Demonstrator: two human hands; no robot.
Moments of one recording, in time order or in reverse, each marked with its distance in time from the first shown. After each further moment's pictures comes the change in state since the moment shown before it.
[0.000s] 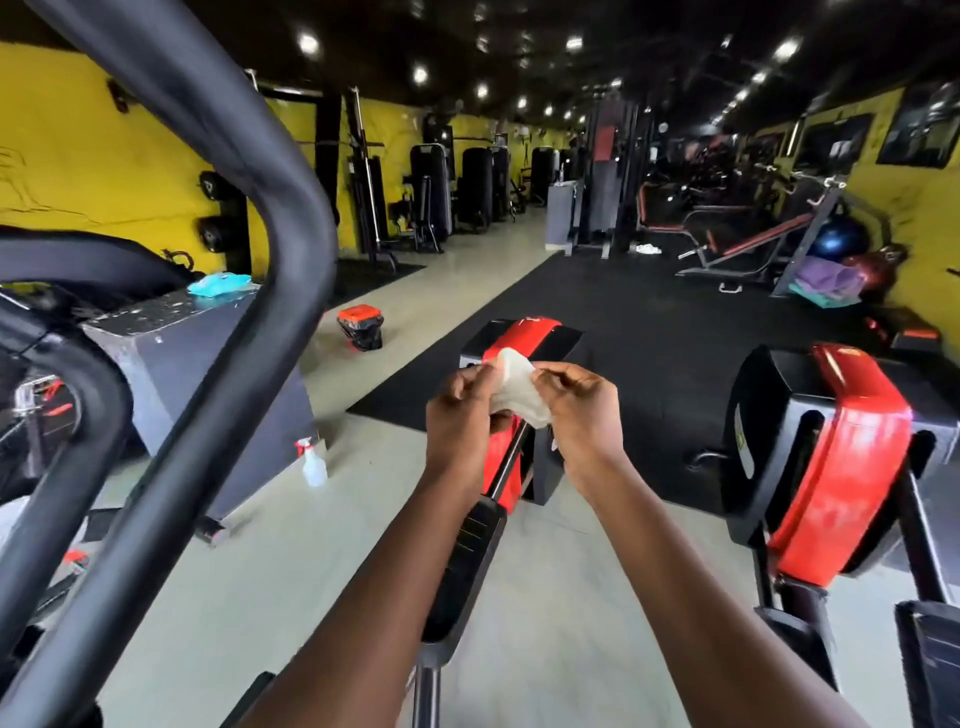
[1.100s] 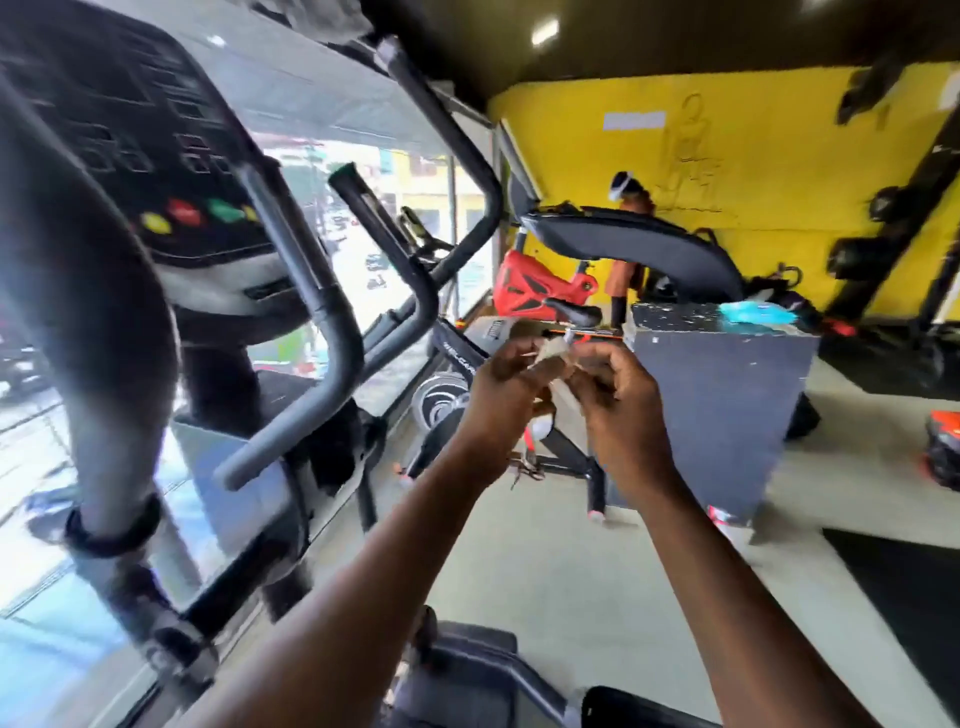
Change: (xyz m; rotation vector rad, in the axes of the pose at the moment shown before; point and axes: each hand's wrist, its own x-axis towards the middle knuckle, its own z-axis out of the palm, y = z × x) left_hand 0.196 0.060 -0.090 0.226 0.967 0.387; right_hand 0.191 0.047 0.296 0.394 -1.233 -0.407
